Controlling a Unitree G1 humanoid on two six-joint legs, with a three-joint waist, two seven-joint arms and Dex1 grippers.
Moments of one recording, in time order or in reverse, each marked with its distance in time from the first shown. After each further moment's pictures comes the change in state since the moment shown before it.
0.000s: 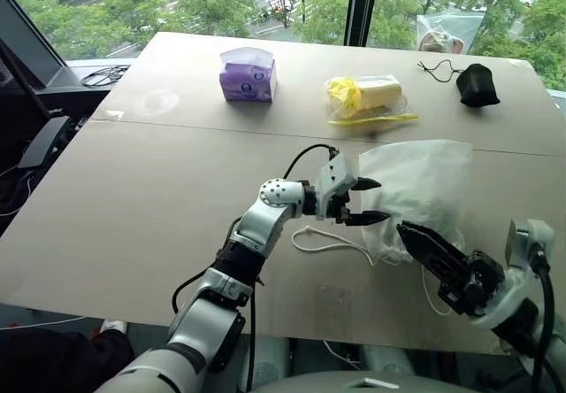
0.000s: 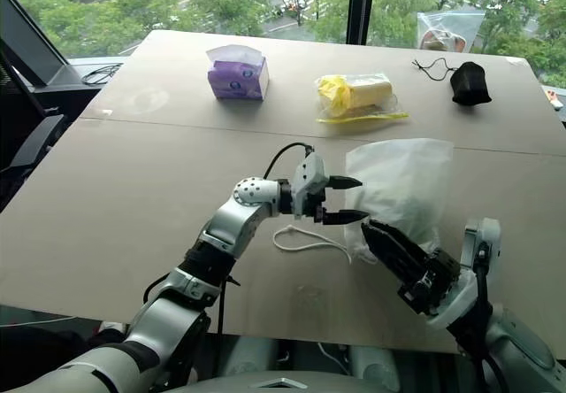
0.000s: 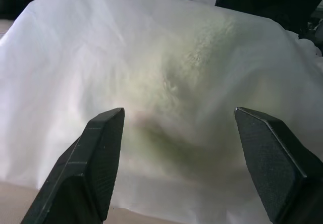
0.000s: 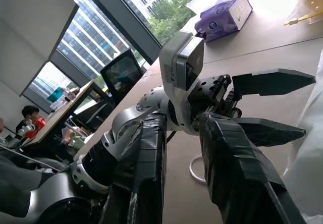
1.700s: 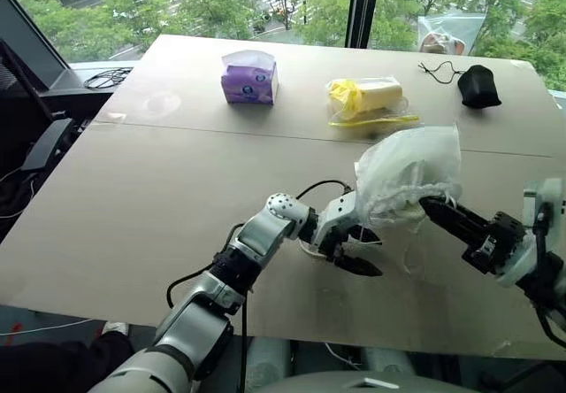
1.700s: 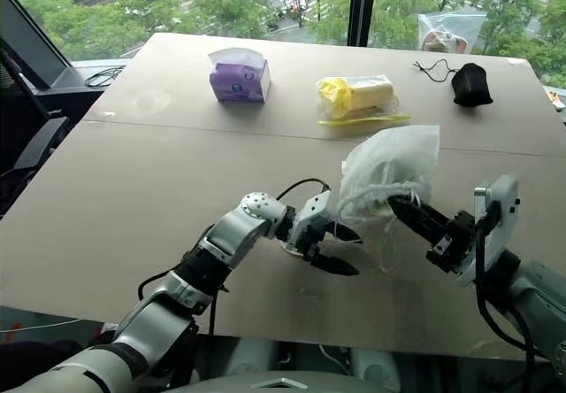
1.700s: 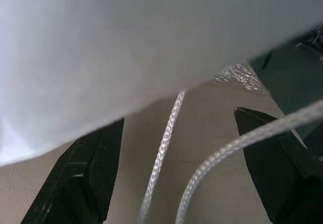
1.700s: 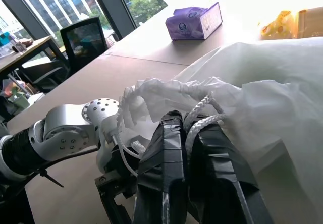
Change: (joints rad) left arm 0.053 0.134 -0.163 -0.105 -0.039 0.311 -0.273; right arm -0.283 -0.189 -0.175 0.107 0.046 0.159 -0.065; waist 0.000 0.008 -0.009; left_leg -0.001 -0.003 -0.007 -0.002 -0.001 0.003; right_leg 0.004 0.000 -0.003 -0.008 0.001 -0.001
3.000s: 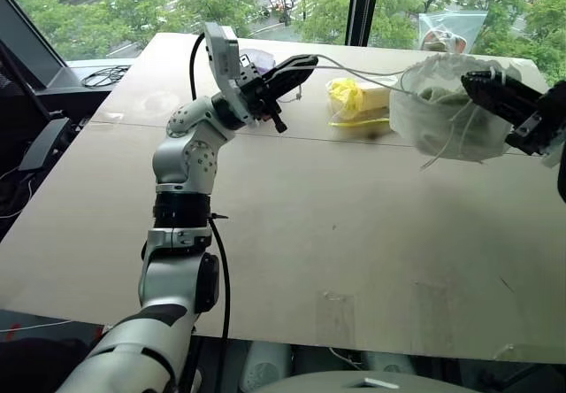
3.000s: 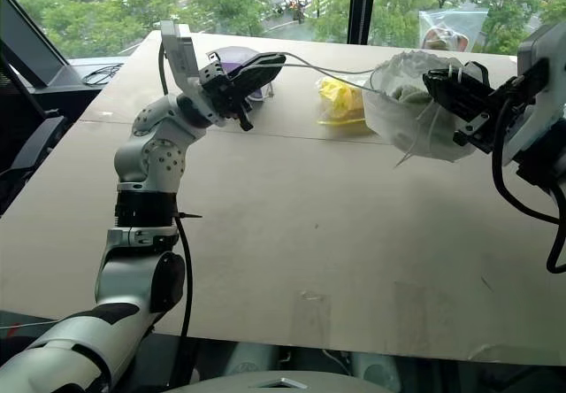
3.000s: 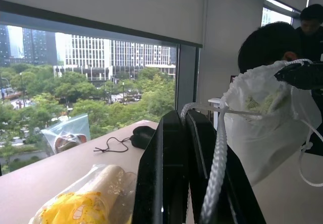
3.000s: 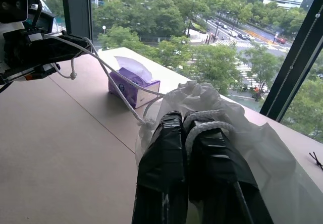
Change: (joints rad) left arm -0.274 0.053 0.626 0.065 -0.319 -0.135 0.301; right arm -0.599 -0.287 0.053 0.274 -0.210 0.050 0.044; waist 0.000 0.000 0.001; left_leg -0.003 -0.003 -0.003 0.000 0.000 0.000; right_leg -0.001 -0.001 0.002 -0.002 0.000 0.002
